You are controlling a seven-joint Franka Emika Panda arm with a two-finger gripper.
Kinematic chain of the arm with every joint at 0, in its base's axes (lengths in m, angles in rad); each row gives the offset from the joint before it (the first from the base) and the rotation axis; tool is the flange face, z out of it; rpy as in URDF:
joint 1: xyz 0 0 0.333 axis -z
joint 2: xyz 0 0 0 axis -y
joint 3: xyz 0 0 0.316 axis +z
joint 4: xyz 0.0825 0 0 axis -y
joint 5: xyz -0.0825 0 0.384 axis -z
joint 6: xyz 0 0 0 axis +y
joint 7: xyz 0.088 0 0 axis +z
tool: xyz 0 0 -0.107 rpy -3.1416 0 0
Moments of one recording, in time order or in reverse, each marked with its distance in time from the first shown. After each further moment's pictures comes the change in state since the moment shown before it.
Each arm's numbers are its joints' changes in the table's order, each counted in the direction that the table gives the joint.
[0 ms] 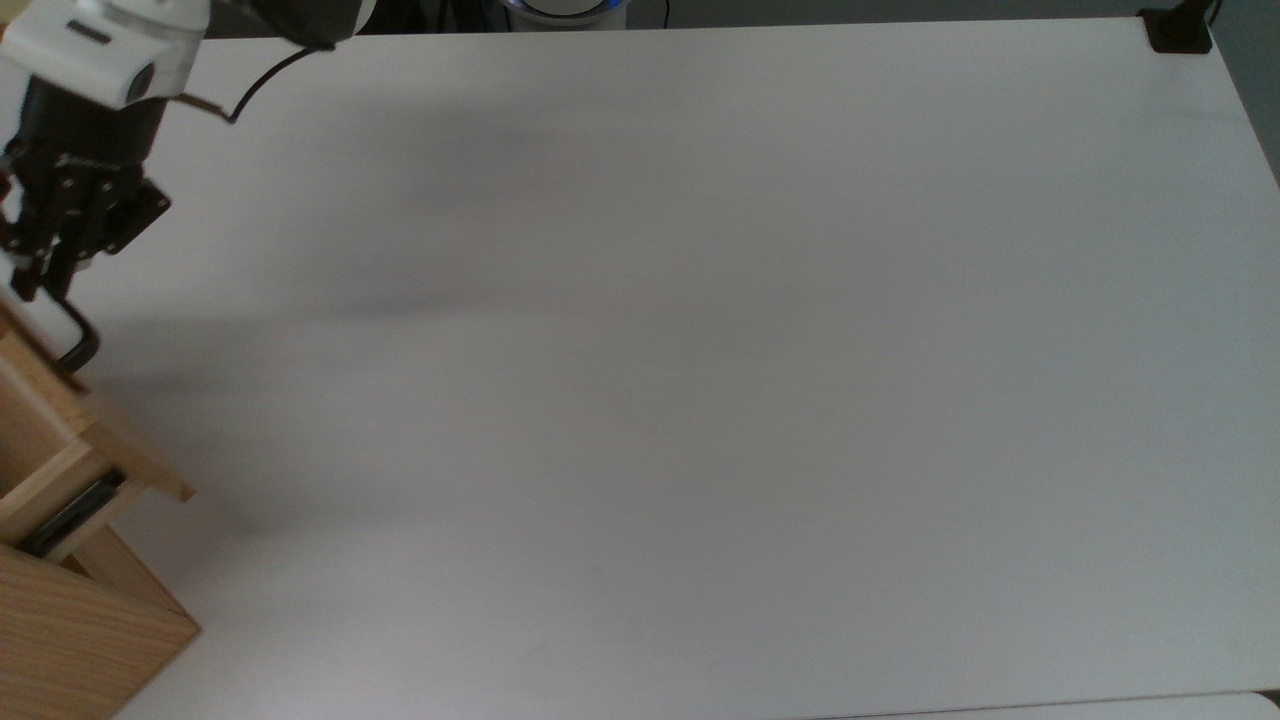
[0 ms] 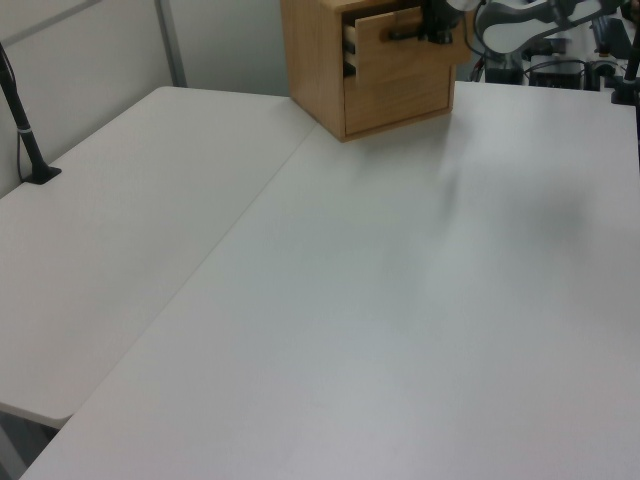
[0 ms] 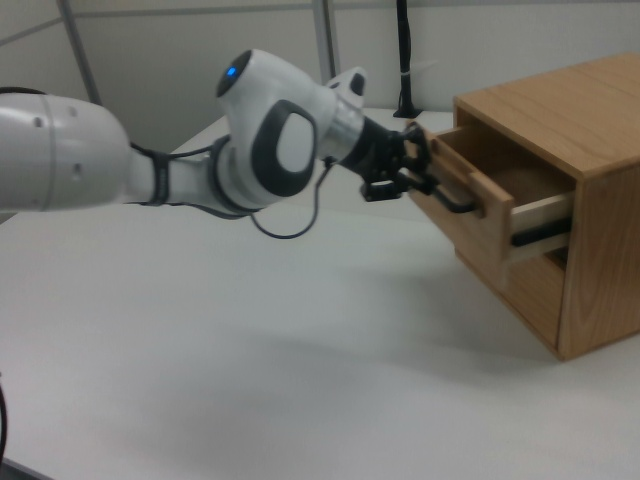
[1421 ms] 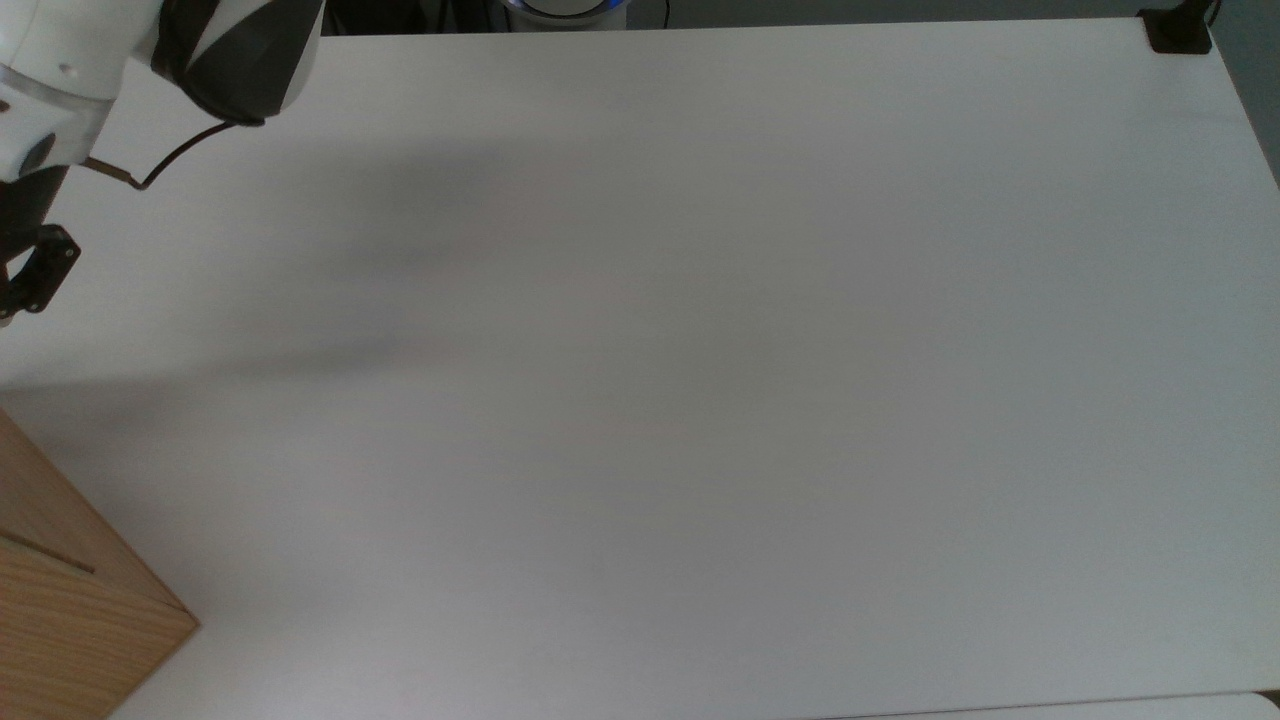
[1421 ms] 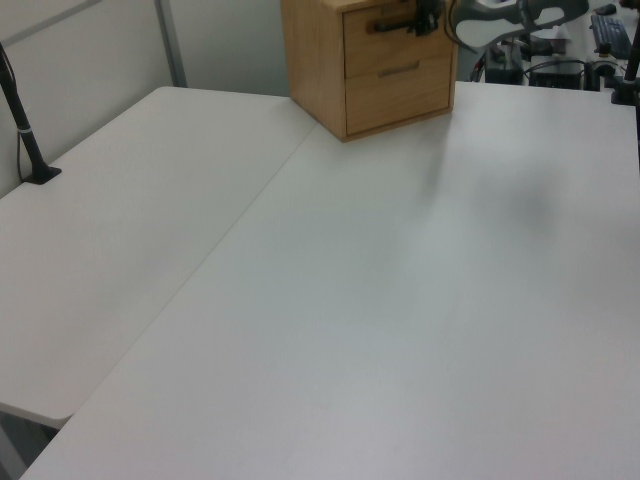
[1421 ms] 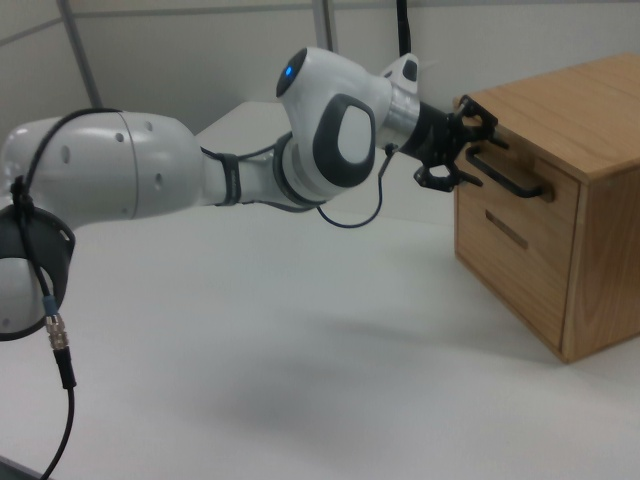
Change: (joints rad) arm 0.073 -0.280 -0.015 0.377 -0.030 0.010 0.053
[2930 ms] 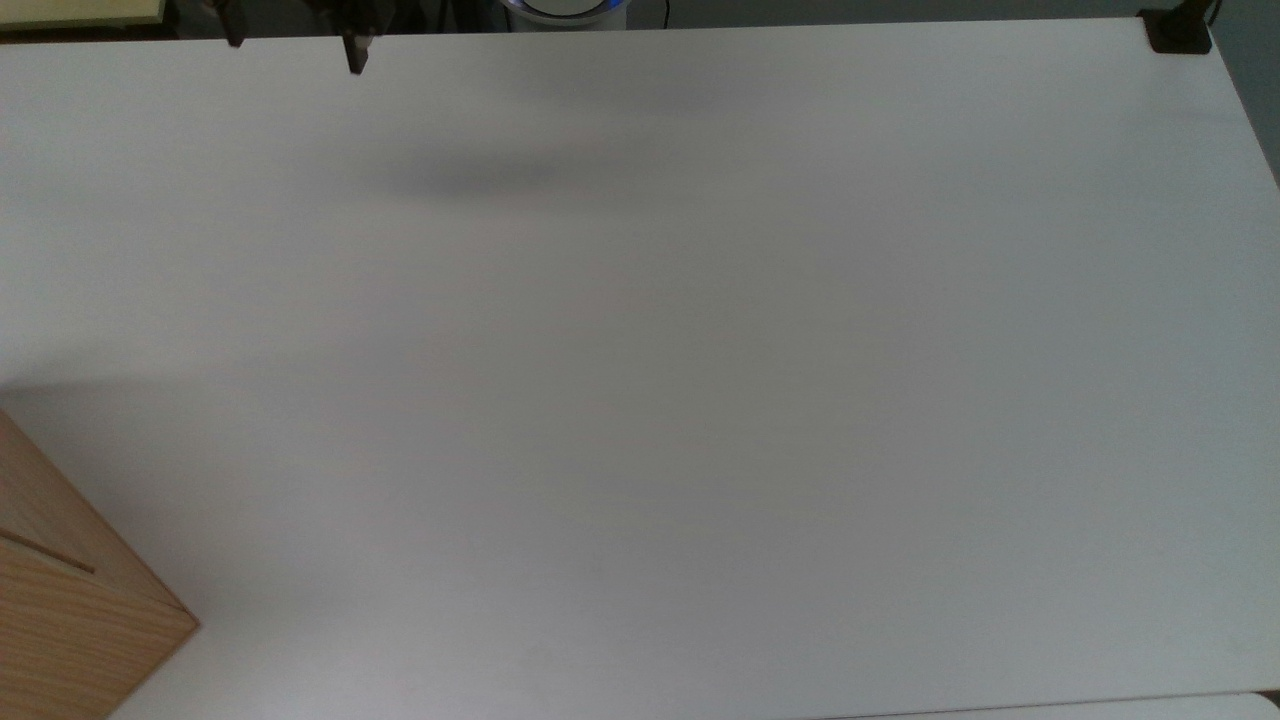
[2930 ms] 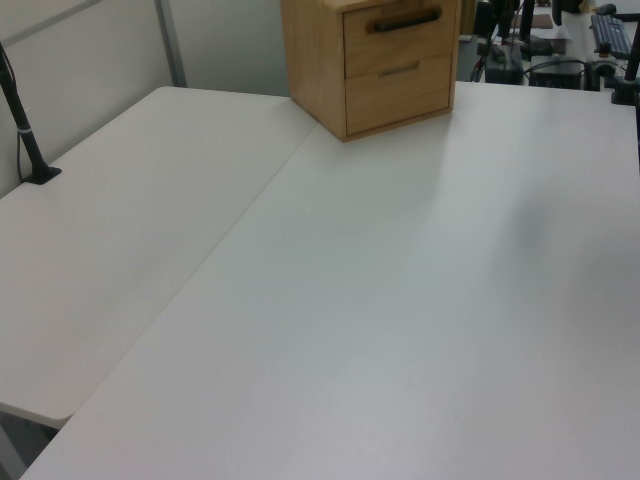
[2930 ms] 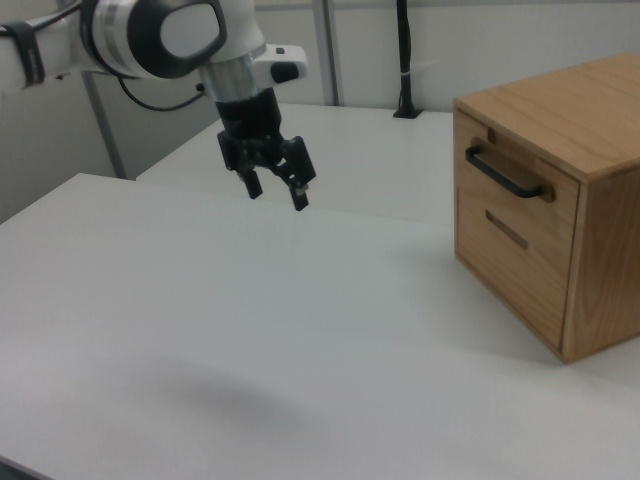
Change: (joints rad) arm -0.126 0.531 0.131 -0.275 -0.369 1.029 -0.754
